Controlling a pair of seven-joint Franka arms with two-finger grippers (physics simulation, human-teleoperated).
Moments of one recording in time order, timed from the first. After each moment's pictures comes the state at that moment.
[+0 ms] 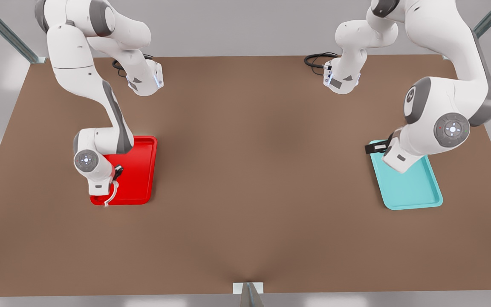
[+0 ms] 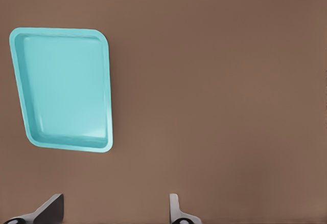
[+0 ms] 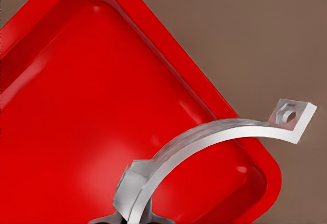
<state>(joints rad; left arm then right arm) 0.02 0.30 -0.21 -1.36 0.09 1.34 -0.28 0.11 0.38 -0.12 -2.11 -0.22 2.37 -0.68</state>
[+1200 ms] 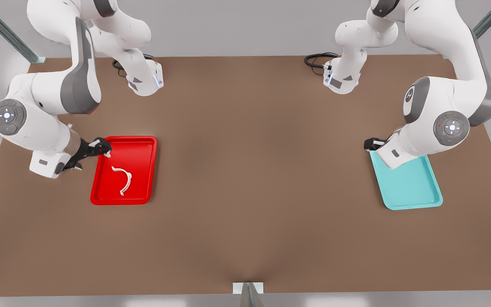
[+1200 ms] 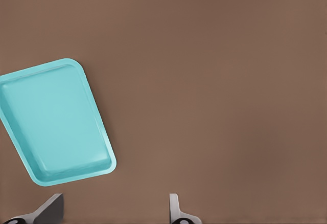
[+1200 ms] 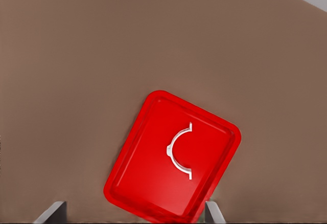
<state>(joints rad) 0.02 0.29 -0.21 -1.36 0.09 1.37 0.00 0.20 0.21 -0.12 -1.43 0.01 1.52 -0.35</state>
